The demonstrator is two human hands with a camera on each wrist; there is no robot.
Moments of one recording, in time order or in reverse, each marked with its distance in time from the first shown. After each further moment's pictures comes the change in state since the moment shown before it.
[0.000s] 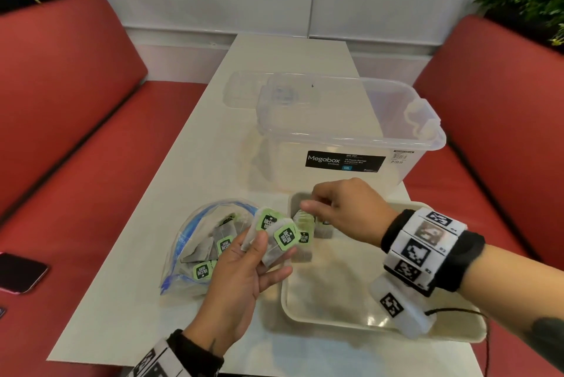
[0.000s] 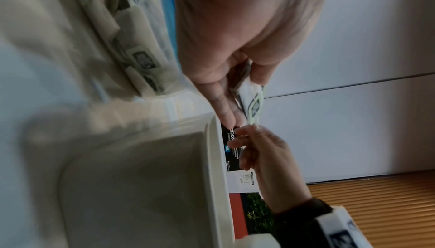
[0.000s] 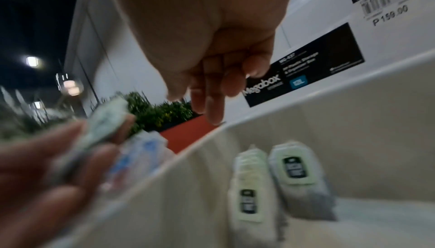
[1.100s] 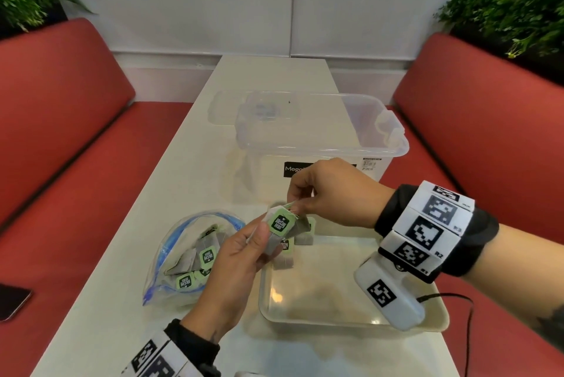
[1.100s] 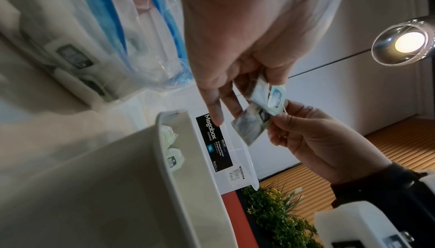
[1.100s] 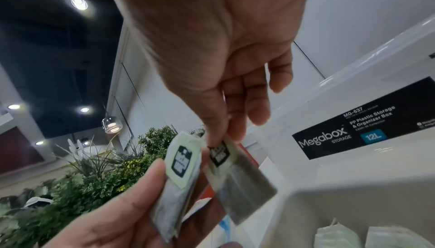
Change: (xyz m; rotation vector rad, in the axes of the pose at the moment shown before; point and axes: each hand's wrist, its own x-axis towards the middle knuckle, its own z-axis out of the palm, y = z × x) left_hand -0.001 0.009 0.034 0.220 -0.138 0.153; right_hand -0.022 -0.029 -0.062 -0.015 -0.044 -0.115
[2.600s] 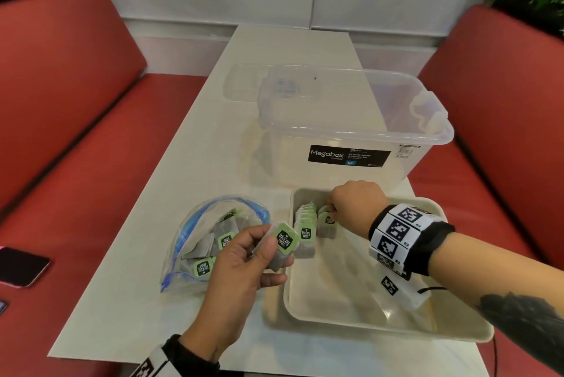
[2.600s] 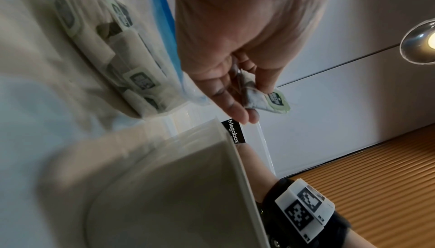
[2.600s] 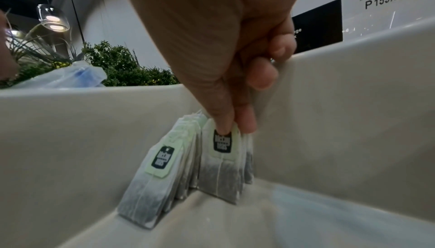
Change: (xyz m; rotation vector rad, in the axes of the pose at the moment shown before) left_hand -0.010 -0.017 -0.033 0.005 0.178 -0.054; right_hand 0.047 0.065 0.089 -0.608 -0.183 0.249
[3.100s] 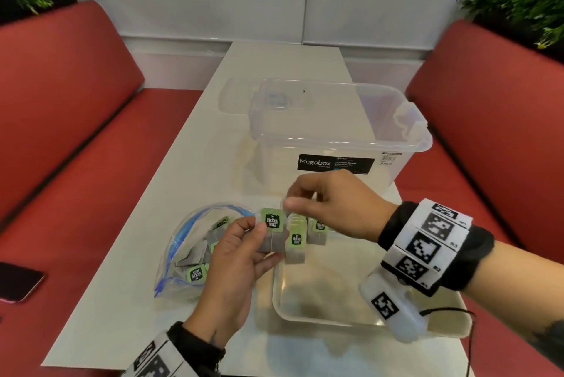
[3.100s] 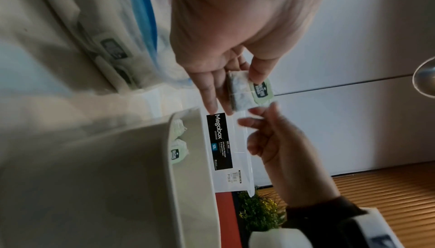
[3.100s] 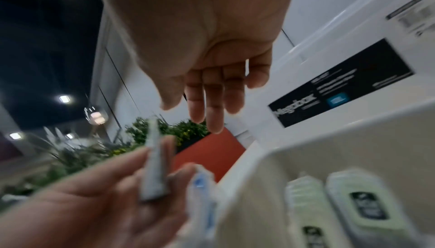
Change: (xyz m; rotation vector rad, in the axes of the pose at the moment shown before) left_hand 0.007 0.010 0.018 -0.175 0.023 -0.020; right_hand -0.057 -0.008 -0.067 0.774 0.217 -0.250
